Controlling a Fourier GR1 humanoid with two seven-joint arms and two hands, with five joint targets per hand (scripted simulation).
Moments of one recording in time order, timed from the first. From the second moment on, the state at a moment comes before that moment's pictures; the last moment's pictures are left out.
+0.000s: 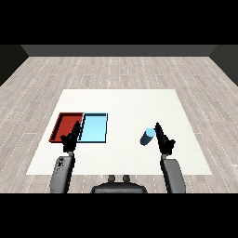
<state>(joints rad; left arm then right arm) -0.03 0.10 0.03 -1.56 -0.01 -0.01 0.04 0.02 -0.08 0.02 -1.60 0.01 0.00 -0.02</state>
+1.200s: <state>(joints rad) 0.07 0.02 0.02 -1.60 0.02 -0.01 -0.38 0.03 -0.09 -0.05 -1.53 -0.12 0.23 -0.33</state>
